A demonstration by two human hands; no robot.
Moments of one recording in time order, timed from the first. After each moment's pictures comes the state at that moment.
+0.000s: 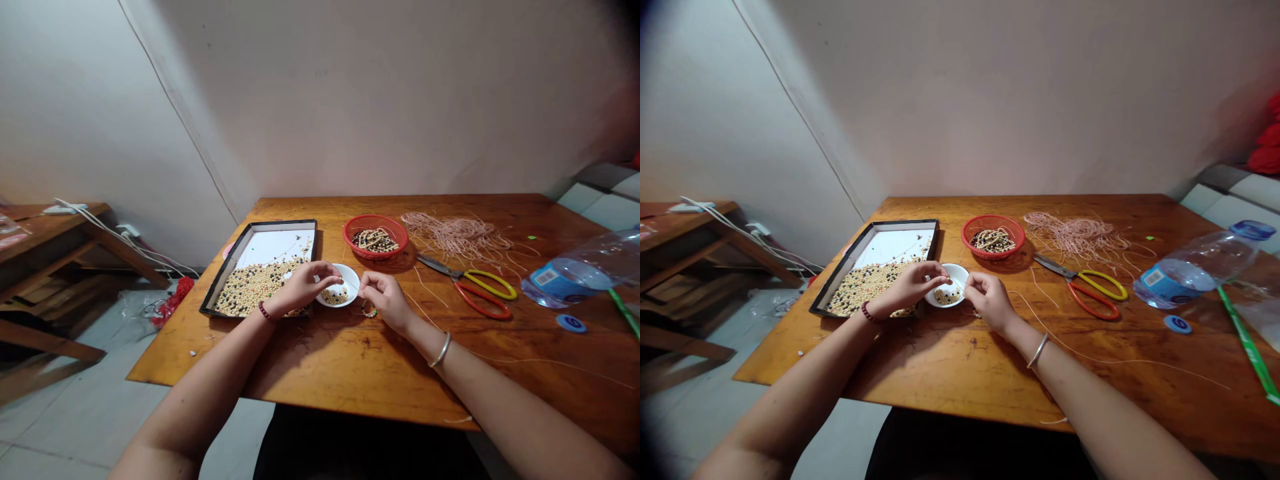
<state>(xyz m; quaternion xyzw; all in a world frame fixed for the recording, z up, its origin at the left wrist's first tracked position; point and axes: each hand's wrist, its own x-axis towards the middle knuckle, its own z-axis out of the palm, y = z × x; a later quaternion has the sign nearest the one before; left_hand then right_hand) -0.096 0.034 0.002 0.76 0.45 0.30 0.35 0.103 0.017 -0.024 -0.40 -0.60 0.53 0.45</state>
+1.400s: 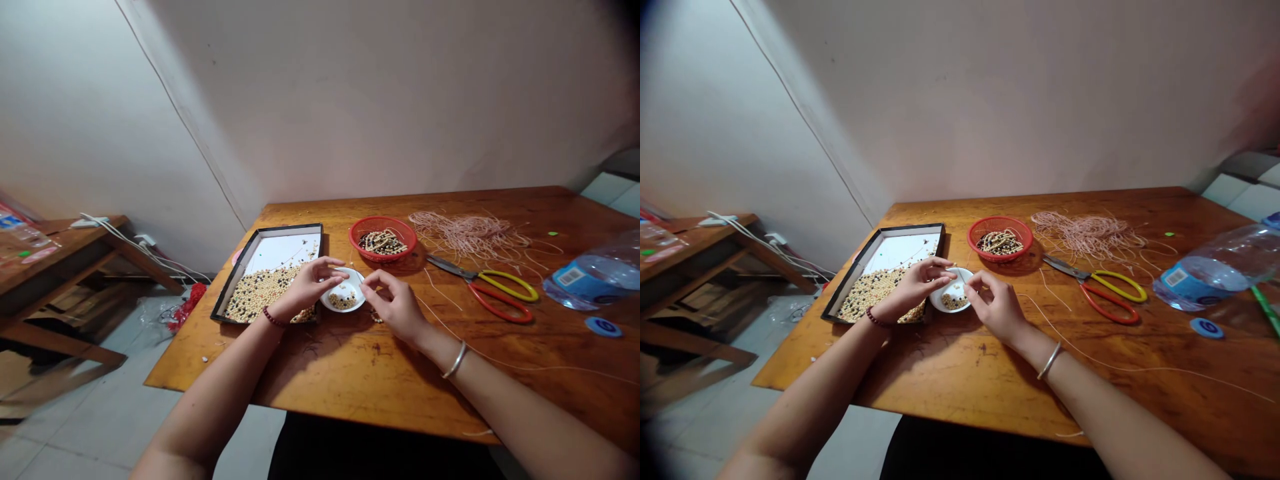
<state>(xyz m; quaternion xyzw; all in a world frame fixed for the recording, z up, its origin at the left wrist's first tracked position) -0.100 0.039 -0.004 0.64 0.40 0.41 0.51 0.100 0.008 -0.022 -0.39 -0.65 0.42 0.50</state>
